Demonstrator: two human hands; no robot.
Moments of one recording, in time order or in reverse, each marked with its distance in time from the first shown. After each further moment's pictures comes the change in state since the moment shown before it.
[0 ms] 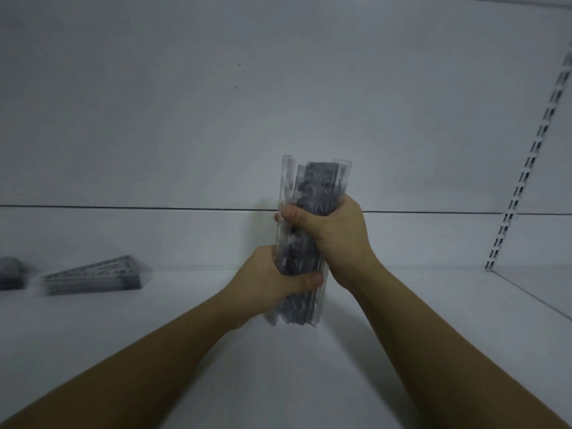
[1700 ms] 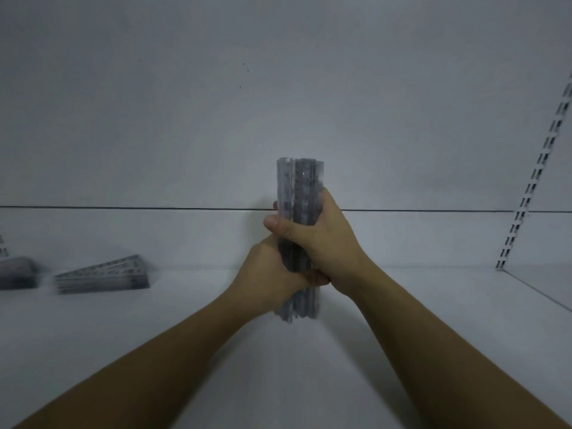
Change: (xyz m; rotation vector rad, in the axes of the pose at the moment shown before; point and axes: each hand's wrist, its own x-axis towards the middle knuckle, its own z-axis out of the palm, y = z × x) left_hand 0.001 0.002 0.000 0.171 0.145 0.255; right_hand -0.003 0.004 0.012 -0.154 -0.142 0.081
